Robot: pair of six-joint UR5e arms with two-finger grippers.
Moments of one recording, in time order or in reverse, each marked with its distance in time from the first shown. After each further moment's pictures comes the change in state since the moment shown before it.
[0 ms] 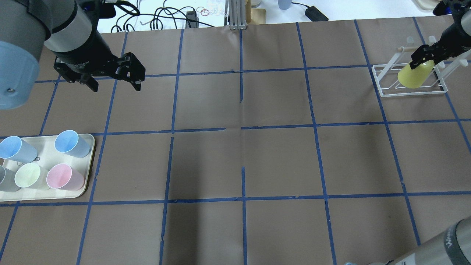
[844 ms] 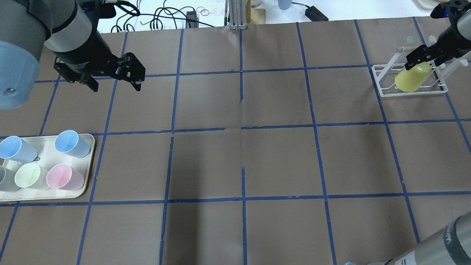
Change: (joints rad) left arm 0.000 0.000 0.000 0.000 0.000 0.001; right arm 0.000 0.006 -0.001 -0.004 -0.001 0.032
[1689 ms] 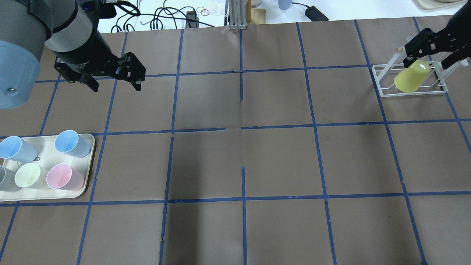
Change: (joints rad) left arm 0.000 0.000 0.000 0.000 0.000 -0.001; right arm 0.146 -0.336 0.012 0.434 -0.040 0.302
